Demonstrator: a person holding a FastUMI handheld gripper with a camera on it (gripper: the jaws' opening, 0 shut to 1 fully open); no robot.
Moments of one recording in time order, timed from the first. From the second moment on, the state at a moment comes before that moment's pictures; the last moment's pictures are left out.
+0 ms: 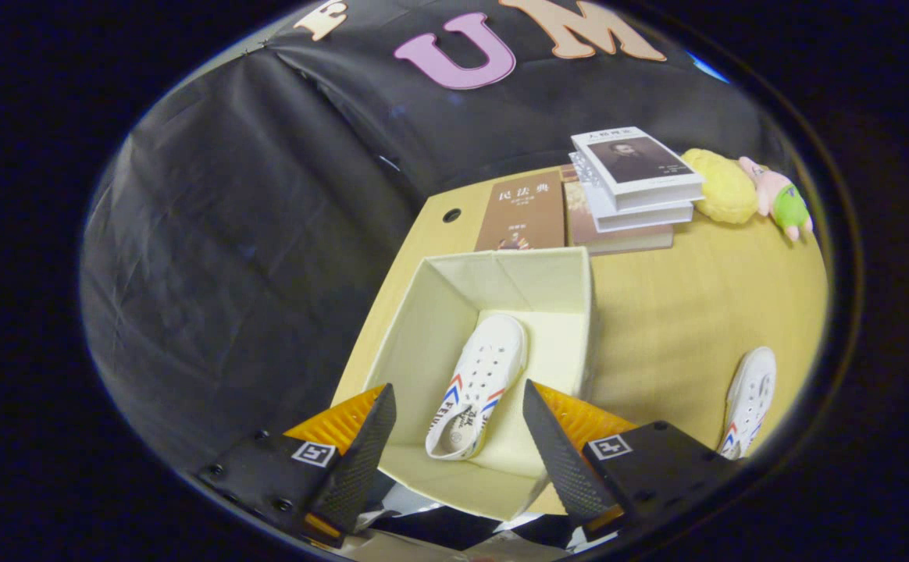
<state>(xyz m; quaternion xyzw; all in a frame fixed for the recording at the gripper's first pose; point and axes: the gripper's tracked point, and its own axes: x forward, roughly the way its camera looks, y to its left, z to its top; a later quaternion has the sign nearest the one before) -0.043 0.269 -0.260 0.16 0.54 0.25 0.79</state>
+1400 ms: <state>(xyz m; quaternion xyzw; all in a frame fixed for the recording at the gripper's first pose) -0.067 -0.044 -0.346 0.03 0.58 0.11 0.81</state>
